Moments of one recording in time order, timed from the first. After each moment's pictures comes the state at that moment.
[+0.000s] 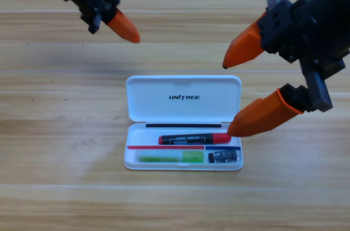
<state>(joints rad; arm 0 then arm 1) -0.28 2.27 -2.01 1.09 -0.69 1.02 0.97 1.60 -1.51 0.84 0.30 -0.49</state>
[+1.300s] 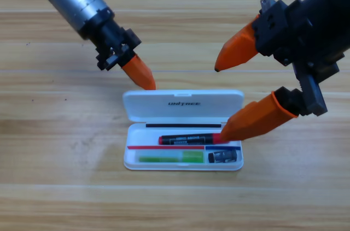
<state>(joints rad) -0.36 2.38 -2.01 1.35 -0.82 1.16 0.97 1.60 -1.49 0.80 0.34 -0.49</state>
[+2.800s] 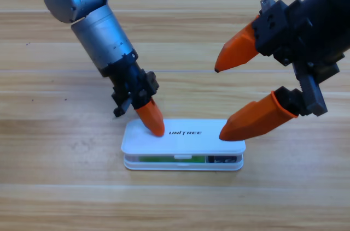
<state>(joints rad) -0.53 2.29 -1.74 1.07 -0.62 1.03 0.97 1.60 -1.49 0.80 0.35 -0.48</state>
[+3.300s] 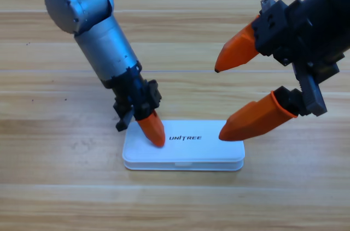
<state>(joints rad) -0.59 2.23 -1.62 0.95 -0.54 0.97 0.97 1.60 -1.49 0.80 0.35 -0.47</state>
